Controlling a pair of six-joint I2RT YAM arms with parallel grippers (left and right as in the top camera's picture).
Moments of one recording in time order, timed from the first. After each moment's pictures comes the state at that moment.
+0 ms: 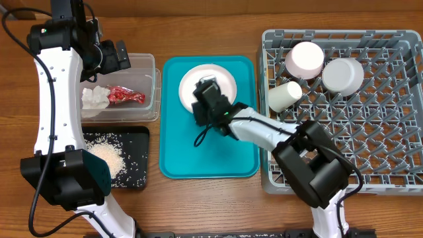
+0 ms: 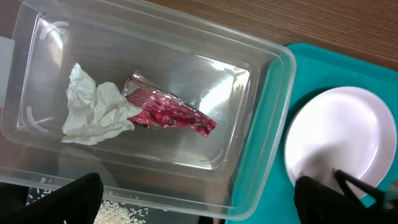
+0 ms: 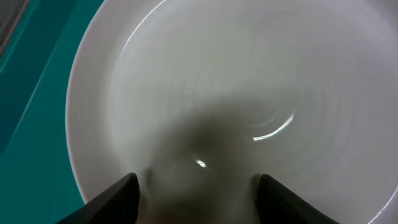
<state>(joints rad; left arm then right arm) 0.15 1.93 1.99 -1.27 0.08 -0.16 0.73 2.09 1.31 -0.19 0.13 0.38</state>
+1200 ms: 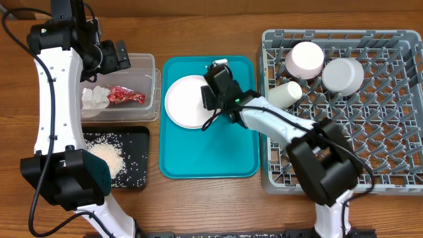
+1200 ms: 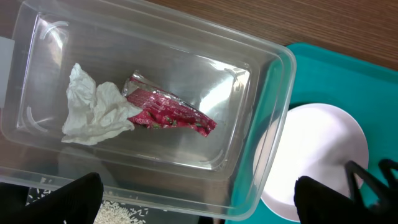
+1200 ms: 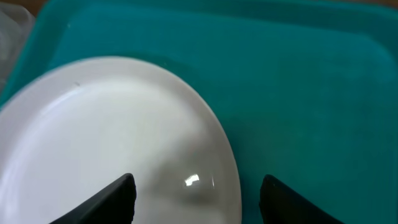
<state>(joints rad) 0.15 1.93 1.99 -1.27 0.08 -0.16 0.63 2.07 1.36 -0.21 0.17 0.38</state>
